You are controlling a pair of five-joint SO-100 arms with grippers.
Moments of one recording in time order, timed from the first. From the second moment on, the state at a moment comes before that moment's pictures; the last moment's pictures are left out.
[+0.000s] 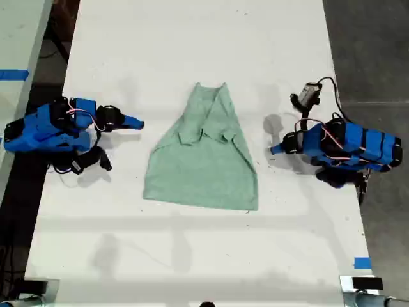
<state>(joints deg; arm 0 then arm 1) -21.8 206.1 180.8 56.5 14.5 16.3 200.4 173.8 77.6 -25.2</state>
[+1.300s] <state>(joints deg) -21.8 206.1 180.8 57.0 14.5 -3.0 120.5 135.1 55.2 -1.5</state>
